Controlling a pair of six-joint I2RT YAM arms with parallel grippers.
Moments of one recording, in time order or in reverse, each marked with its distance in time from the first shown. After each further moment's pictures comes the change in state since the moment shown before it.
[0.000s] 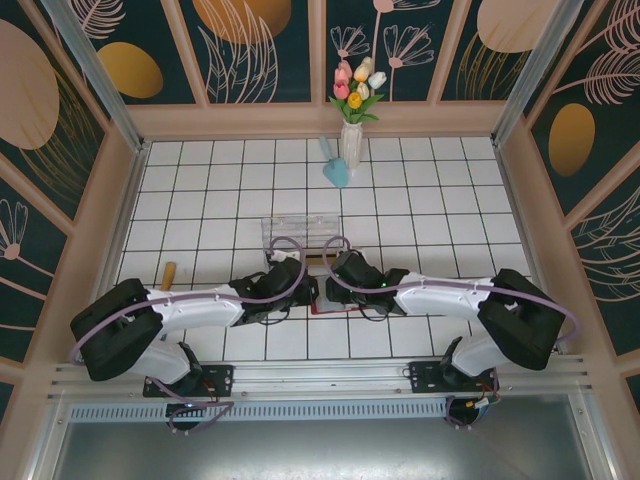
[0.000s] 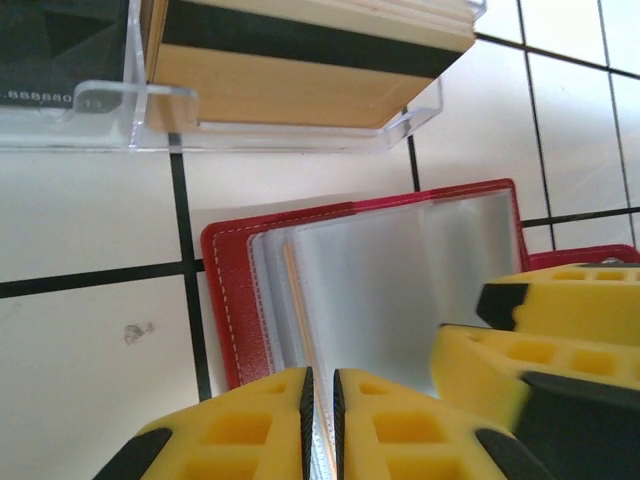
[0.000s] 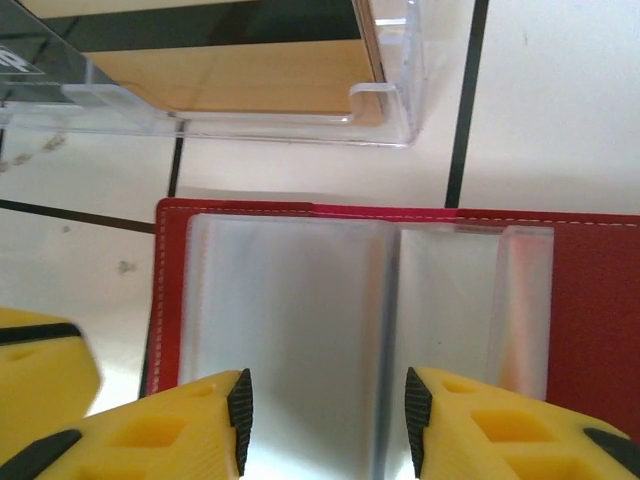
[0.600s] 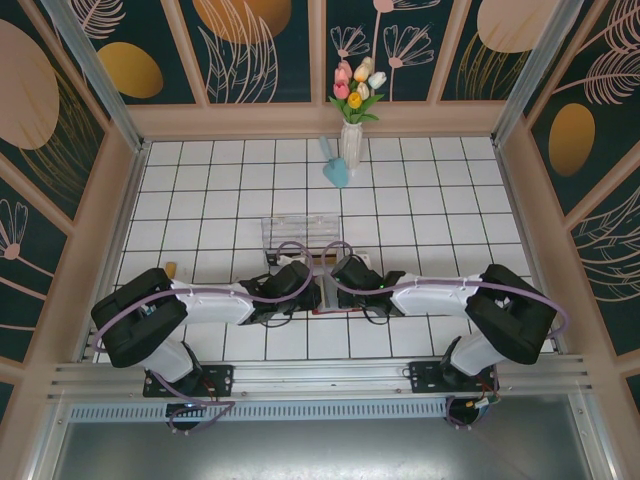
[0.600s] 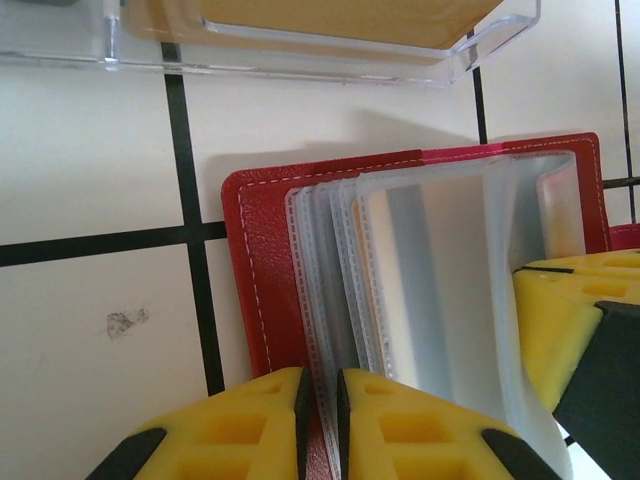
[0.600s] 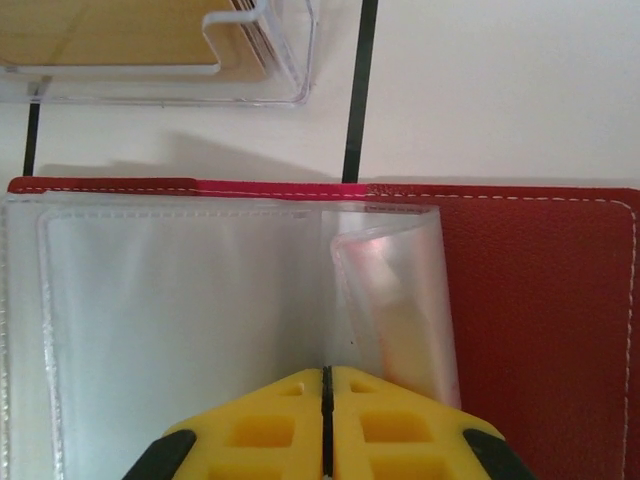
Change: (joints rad) left arm 0.000 0.121 0.002 0.048 0.052 -0.001; right arm -0.005 0.048 -0.034 0.002 0.041 0.002
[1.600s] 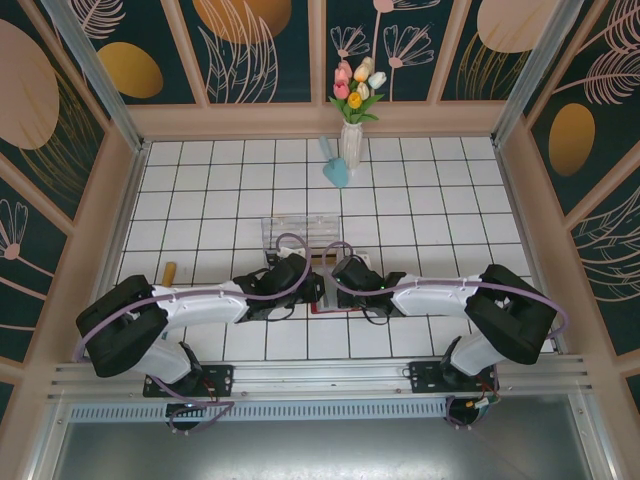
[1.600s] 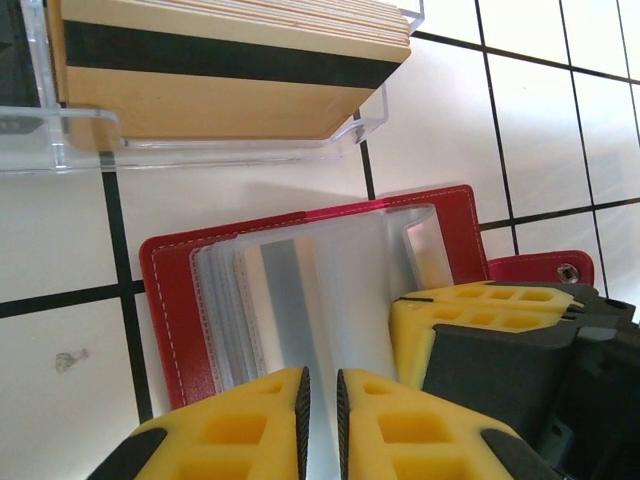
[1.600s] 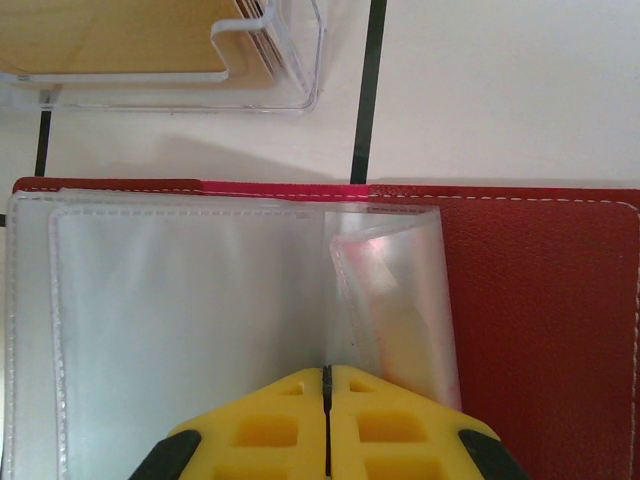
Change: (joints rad) left arm 0.000 -0.087 0.043 -0.037 -0.019 0.012; right arm -0.004 0.000 -0.013 0.031 -0.004 0.000
